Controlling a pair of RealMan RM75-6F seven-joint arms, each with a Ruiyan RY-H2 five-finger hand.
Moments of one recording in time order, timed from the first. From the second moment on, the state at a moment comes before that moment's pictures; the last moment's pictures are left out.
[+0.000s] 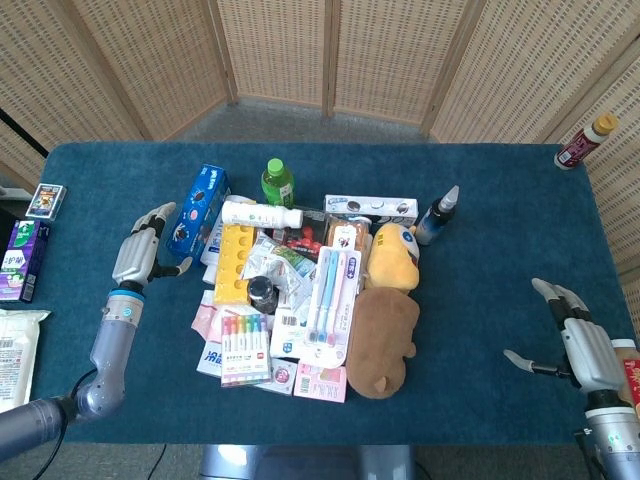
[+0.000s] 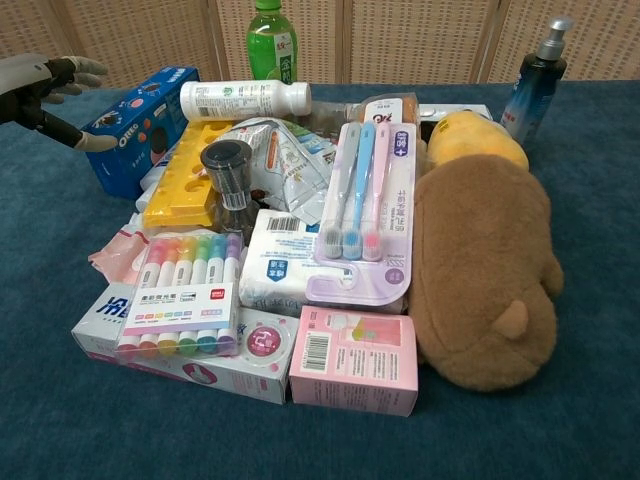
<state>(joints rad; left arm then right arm) -0.59 -1.52 -0.36 -1.44 0.86 1.02 0.12 0.15 -0.96 0.07 -1.85 -1.37 1.30 0.21</state>
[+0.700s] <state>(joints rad) -0.61 -1.61 -0.37 -1.25 0.89 0.99 -0.03 0.14 -0.93 0.07 -1.86 -1.37 1.30 0.23</state>
